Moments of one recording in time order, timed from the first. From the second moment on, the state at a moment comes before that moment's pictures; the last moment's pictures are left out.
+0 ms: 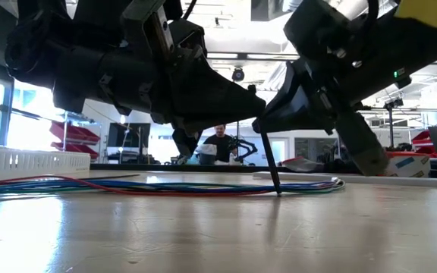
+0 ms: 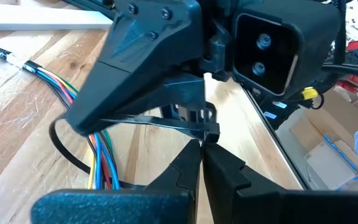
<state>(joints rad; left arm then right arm) -0.32 2.02 0.75 1.07 -0.11 -0.49 0.54 1.90 0.92 0.18 0.92 -0.47</state>
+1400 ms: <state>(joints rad) -0.24 2.02 0.75 1.13 0.07 -0.62 0.63 1.90 0.92 0.43 0.93 -0.87</state>
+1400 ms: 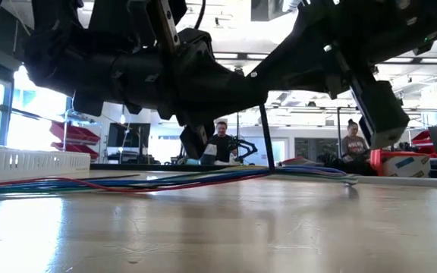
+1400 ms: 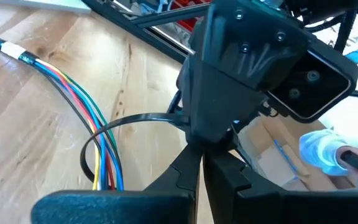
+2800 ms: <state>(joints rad) -0.35 2.35 1.11 1.01 -0.37 -0.32 0.75 1.78 0.92 -0.24 0.61 0.93</state>
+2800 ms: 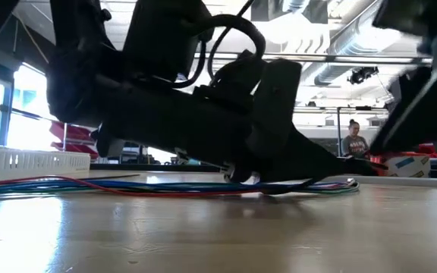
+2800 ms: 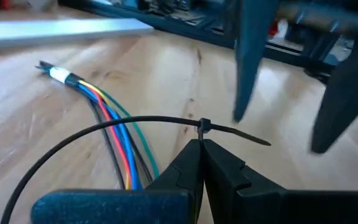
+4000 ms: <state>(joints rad) -0.49 2.34 1.11 1.04 -0.69 -0.07 0.74 1.84 0.92 -0.03 0.69 1.05</state>
